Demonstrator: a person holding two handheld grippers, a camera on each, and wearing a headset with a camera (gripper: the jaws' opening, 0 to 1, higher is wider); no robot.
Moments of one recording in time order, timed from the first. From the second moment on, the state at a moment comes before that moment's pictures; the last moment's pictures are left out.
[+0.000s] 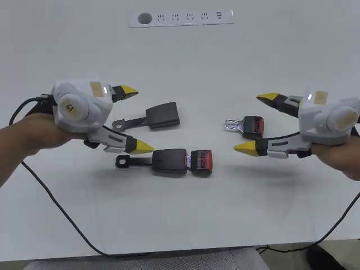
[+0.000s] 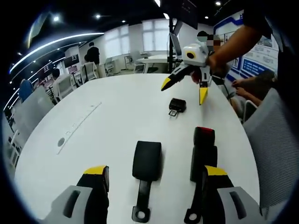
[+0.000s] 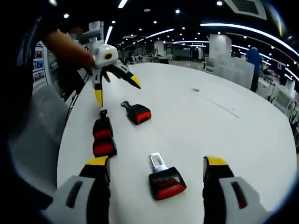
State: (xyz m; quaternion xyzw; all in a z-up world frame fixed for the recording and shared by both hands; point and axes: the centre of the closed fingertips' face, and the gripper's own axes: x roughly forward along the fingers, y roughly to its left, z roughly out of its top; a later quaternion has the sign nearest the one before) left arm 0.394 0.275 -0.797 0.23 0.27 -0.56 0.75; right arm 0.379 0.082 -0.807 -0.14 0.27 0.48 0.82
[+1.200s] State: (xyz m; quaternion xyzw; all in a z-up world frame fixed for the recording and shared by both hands) left arm 0.414 0.261 -0.856 0.25 0.31 -0.58 0.71; right arm 0.374 0.061 -0.857 -0.21 0.32 0.54 0.75
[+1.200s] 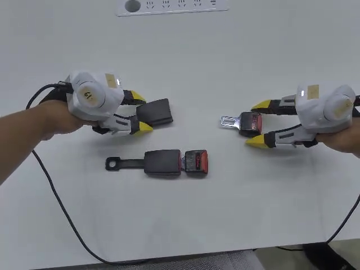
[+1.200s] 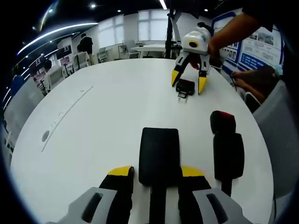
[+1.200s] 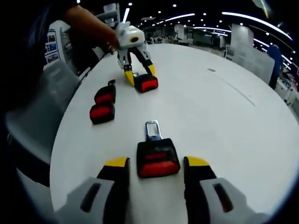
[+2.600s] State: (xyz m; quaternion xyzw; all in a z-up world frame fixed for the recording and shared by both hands) left arm 0.411 0.252 -0.857 0.31 0.31 -0.64 0.63; right arm 0.392 0.118 -0.858 -0.21 0.31 0.59 0.72
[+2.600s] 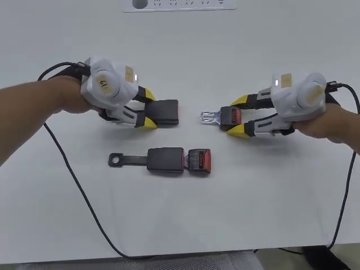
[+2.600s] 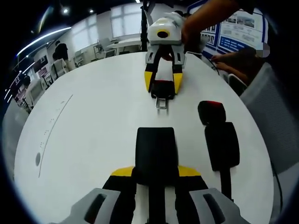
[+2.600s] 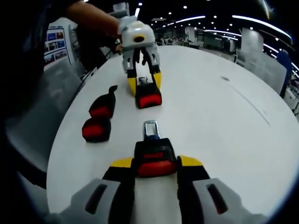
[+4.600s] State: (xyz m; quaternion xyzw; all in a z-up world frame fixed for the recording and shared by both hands) left arm 0.409 0.251 -0.857 0.35 0.33 -0.64 0.60; right arm 0.405 0.190 -0.855 -0.23 0.32 0.60 0.70
